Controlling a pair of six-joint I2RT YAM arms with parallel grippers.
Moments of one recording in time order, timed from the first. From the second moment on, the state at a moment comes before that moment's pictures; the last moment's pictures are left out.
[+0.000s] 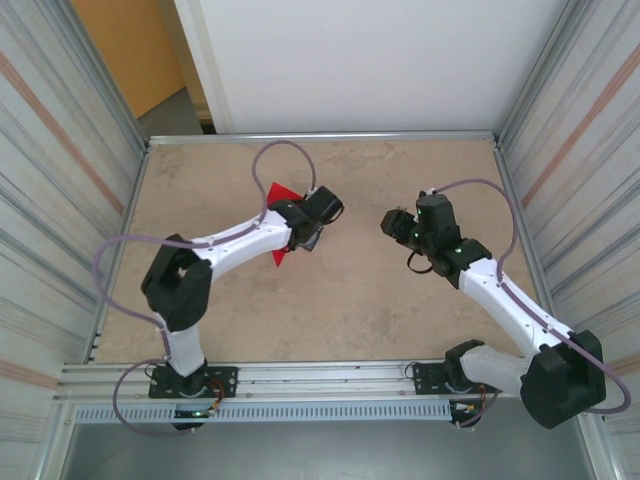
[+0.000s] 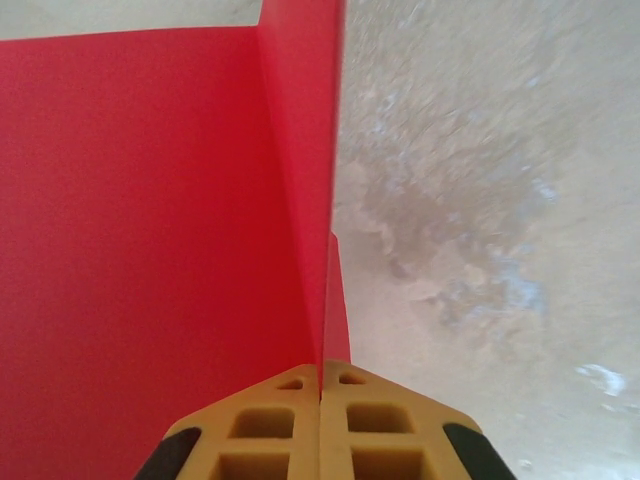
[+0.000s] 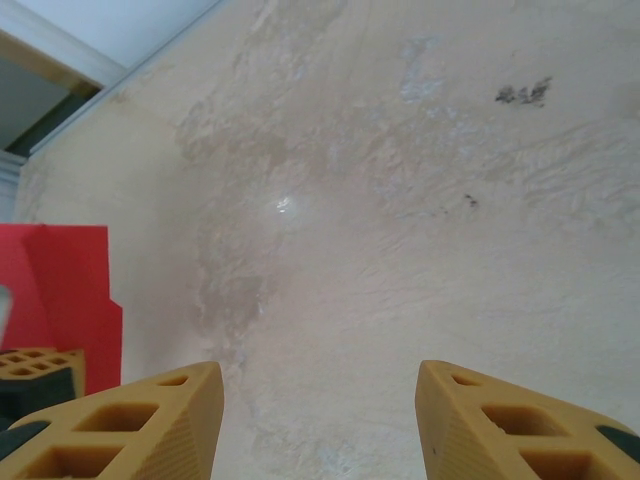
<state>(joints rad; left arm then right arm) -0.80 1.85 1.44 -0.80 -0.58 -0.17 0.40 1.10 0.79 -0.33 0.01 0.77</state>
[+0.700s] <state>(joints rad) -0.91 2.22 1.56 -0.87 -0.84 -0.16 0.29 1.06 0.73 -0.37 0.02 0.78</state>
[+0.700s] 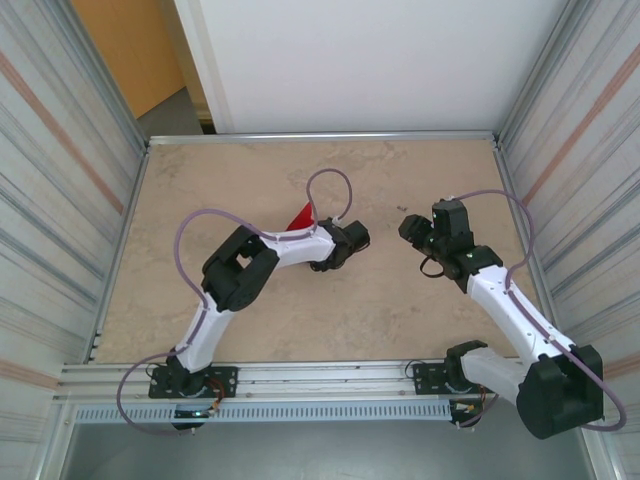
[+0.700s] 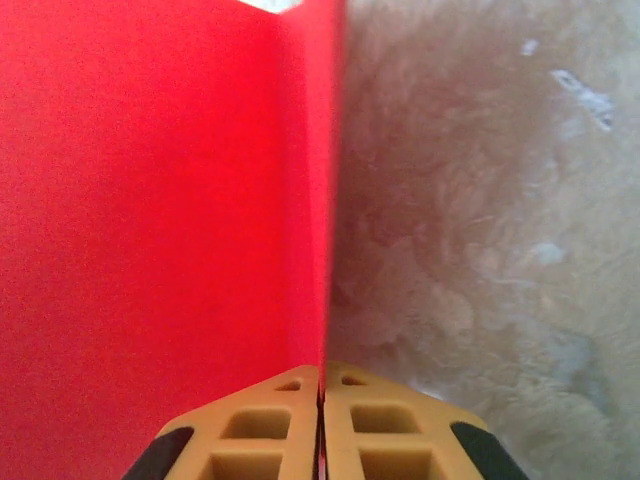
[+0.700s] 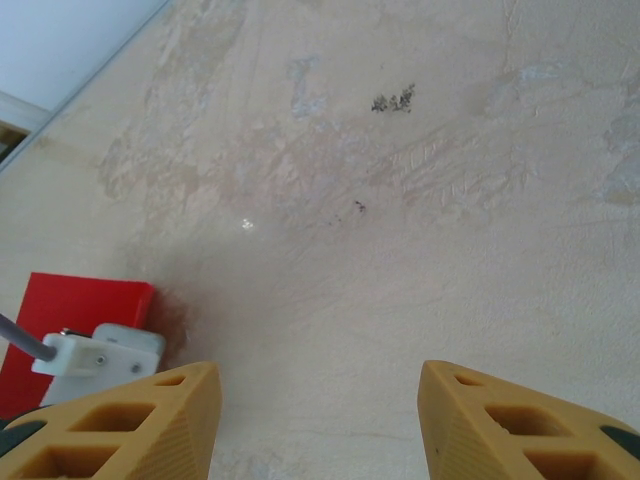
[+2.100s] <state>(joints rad) -0.51 1.71 1.11 -0.45 0.31 -0.45 0.35 1.13 0.73 -0.31 -0.02 0.80</state>
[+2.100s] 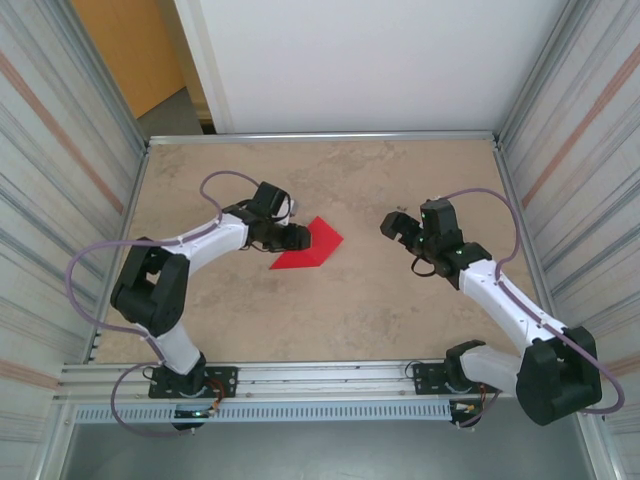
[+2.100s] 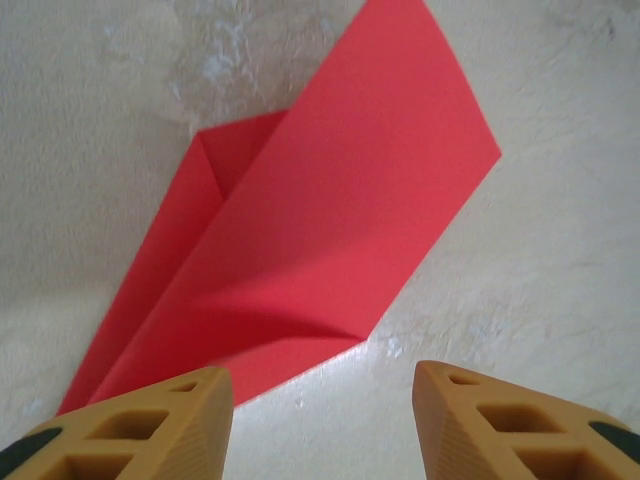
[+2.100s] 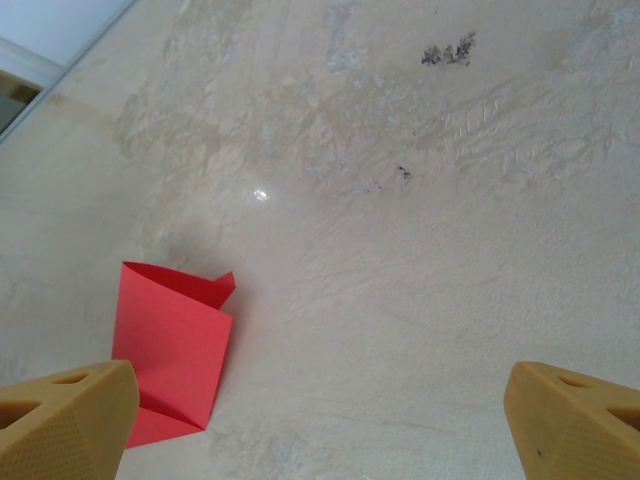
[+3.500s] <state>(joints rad) -0.54 1.85 0.95 -0.10 0.54 -0.87 0.68 1.52 0.62 0.08 -0.16 1.36</state>
